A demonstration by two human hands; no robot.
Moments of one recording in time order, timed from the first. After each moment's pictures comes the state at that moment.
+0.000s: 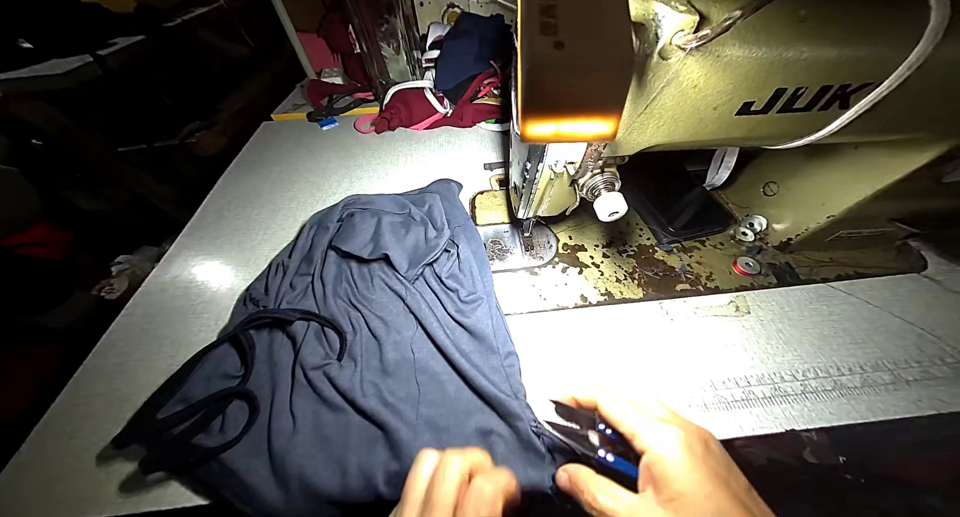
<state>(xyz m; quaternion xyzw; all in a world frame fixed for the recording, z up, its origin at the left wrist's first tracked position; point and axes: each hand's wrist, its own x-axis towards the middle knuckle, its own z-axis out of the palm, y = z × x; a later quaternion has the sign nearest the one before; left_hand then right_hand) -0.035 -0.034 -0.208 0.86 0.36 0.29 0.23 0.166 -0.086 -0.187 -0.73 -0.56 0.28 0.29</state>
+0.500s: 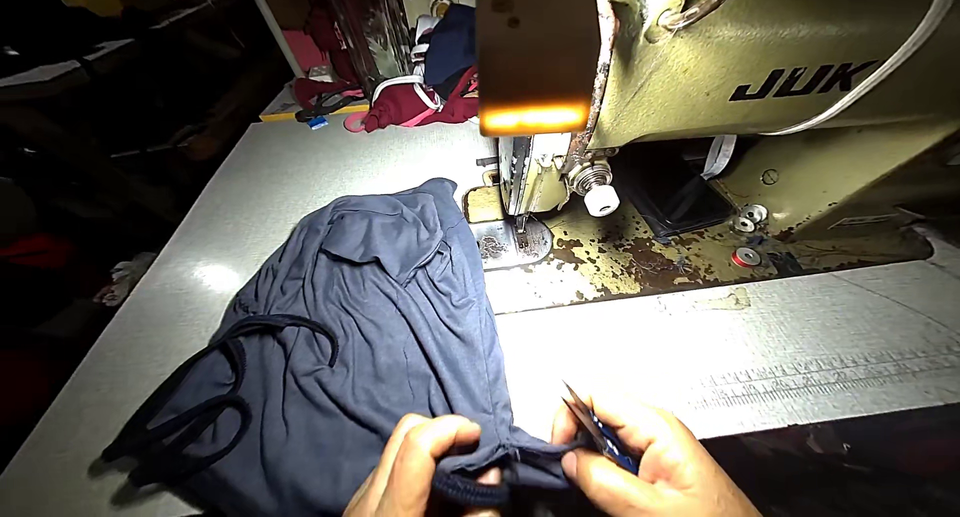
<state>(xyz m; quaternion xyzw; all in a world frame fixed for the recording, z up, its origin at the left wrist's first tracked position) -0.039 -0.009 -0.208 0.78 0.34 0.37 0.36 0.162 -0.078 -0.196 -0.55 -0.47 0.46 0.52</state>
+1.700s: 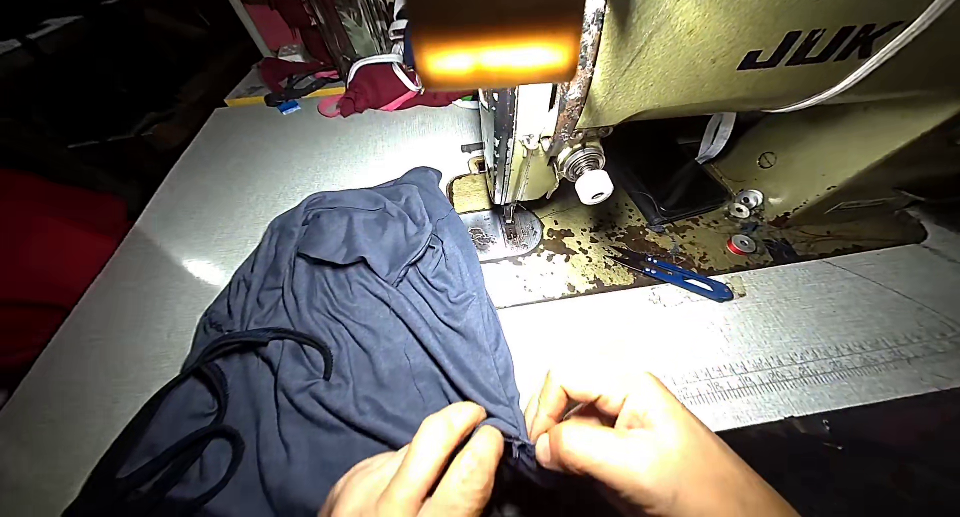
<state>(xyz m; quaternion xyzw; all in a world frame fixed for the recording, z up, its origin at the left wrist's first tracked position) -0.034 0.016 -0.198 0.93 0.21 0.28 0.10 0.170 -0.055 -0.195 -0.53 -0.44 0.52 0.50</state>
